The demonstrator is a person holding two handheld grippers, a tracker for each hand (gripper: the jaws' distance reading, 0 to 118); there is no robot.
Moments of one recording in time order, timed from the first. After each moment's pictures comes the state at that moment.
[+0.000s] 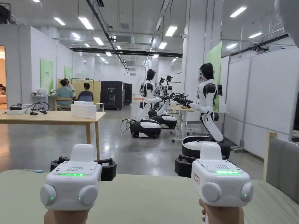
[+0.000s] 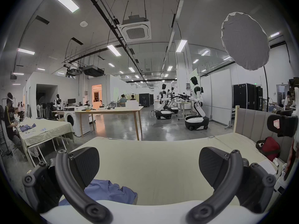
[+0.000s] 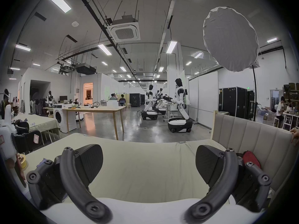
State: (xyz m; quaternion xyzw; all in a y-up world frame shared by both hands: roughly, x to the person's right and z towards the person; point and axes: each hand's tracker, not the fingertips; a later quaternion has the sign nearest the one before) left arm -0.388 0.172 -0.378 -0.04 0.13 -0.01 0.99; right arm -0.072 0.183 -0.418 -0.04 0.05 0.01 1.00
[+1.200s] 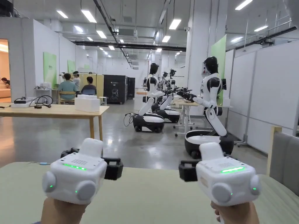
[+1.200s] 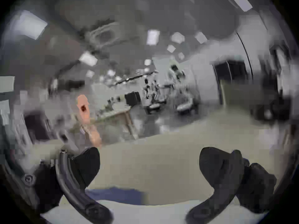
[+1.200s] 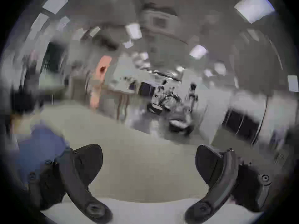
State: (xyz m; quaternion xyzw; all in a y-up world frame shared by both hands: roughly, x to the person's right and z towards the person) left arm -0.405 0.172 -0.374 -0.05 0.05 0.02 1.00; right arm -0.054 0.179 -0.419 -0.07 0.09 0.00 0.99
